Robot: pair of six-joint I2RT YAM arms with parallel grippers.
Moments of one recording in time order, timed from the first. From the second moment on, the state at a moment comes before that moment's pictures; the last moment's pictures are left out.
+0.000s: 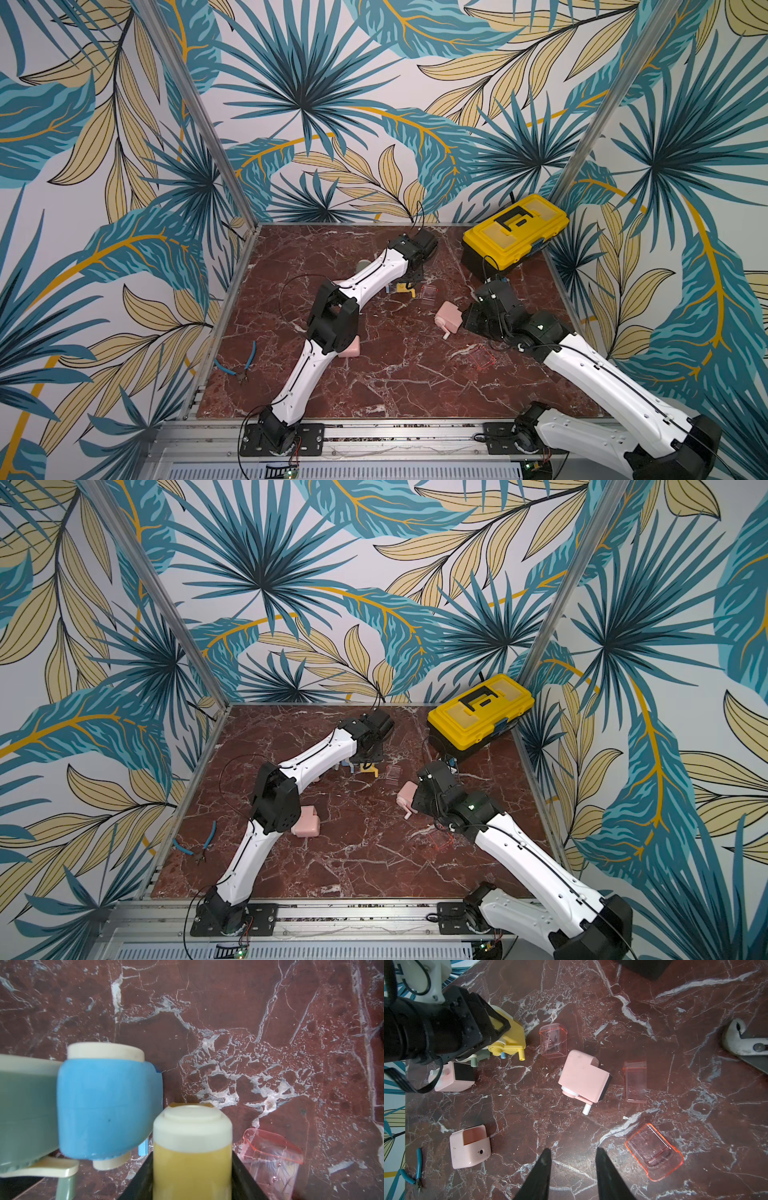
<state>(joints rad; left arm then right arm) -0.69 2.42 2.29 -1.07 -0.27 -0.74 0.58 1.05 0.96 -0.83 0.22 0.86</state>
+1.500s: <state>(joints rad) -0.74 2.04 2.11 -1.05 -0.40 -0.54 0.55 1.04 0.97 -0.83 0.13 0.76</state>
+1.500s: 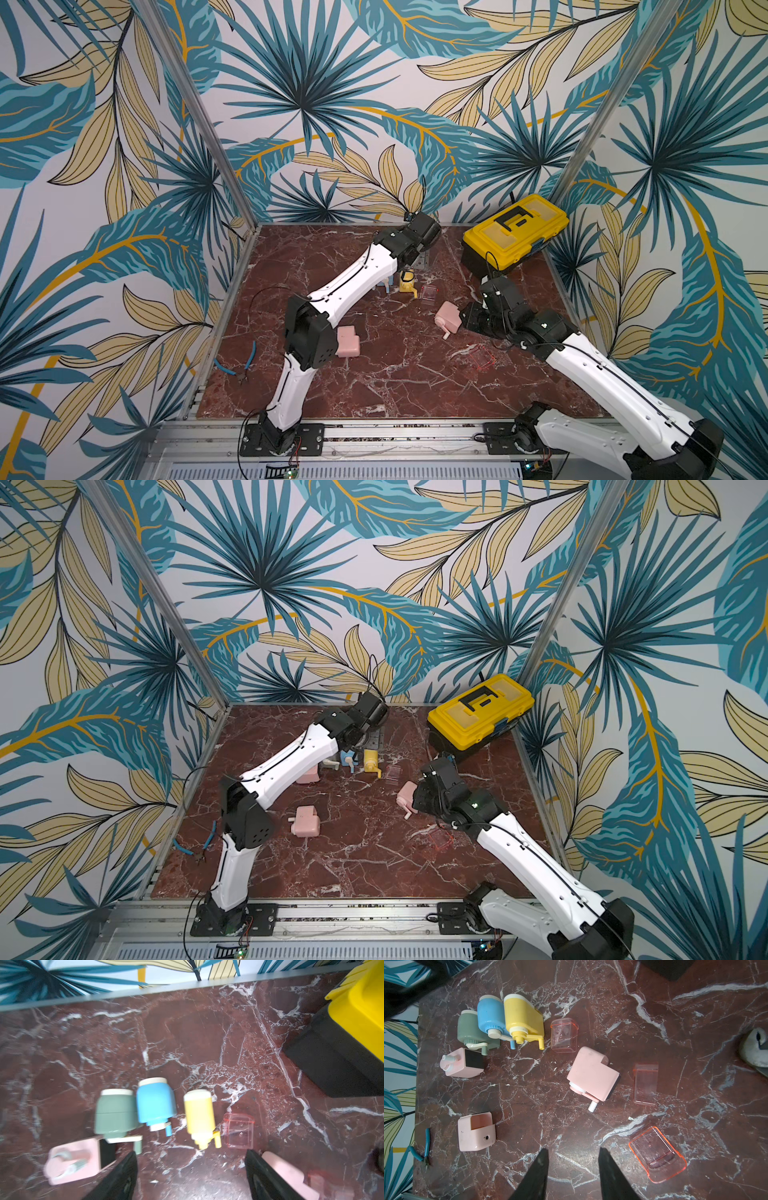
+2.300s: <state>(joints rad) -0.69 1.14 1.02 -0.89 -0.37 -0.78 0.62 1.30 0.99 -0.81 -0.11 0.62</state>
